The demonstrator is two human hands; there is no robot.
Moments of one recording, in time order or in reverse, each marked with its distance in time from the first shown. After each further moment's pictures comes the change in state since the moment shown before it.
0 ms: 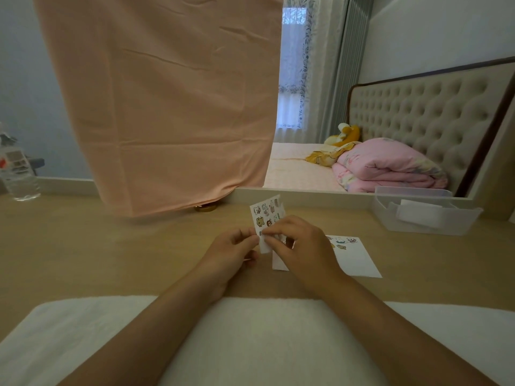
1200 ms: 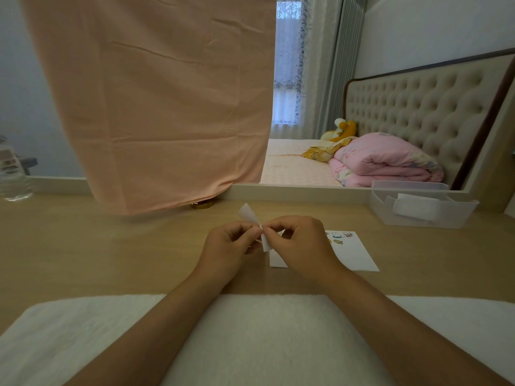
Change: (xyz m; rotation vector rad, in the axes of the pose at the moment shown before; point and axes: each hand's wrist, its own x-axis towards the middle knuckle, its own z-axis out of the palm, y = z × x) left_hand 0.003 -0.007 0.002 0.285 0.107 0.373; right_hand 0.005 -0.010 -0.004 0.168 -0.016 0.166
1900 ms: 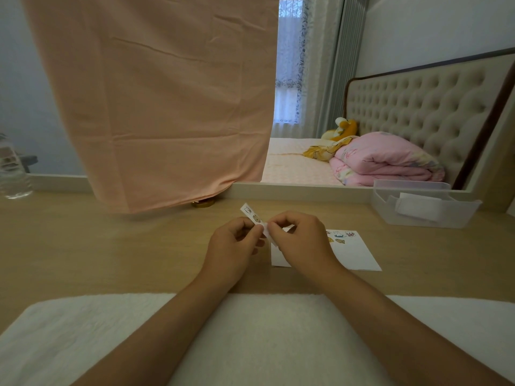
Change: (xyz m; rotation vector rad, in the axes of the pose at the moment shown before) left_hand -0.002 -0.001 0.007 -0.021 0.062 0.010; right_hand 0.004 -0.004 0.007 0.045 0.067 0.185
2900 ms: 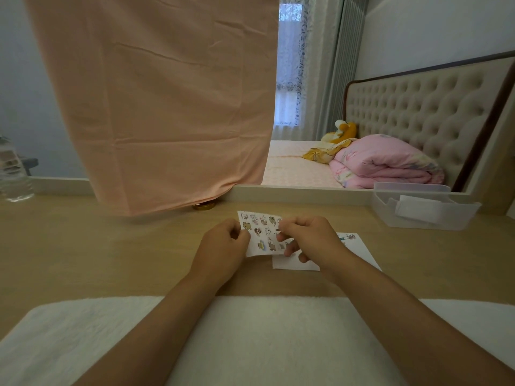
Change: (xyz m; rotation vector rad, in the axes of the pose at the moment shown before) left_hand 0.013 -0.004 -0.018 0.418 0.039 -0.045; right_hand 0.005 -0.019 -0.026 0.284 -0.192 0.415
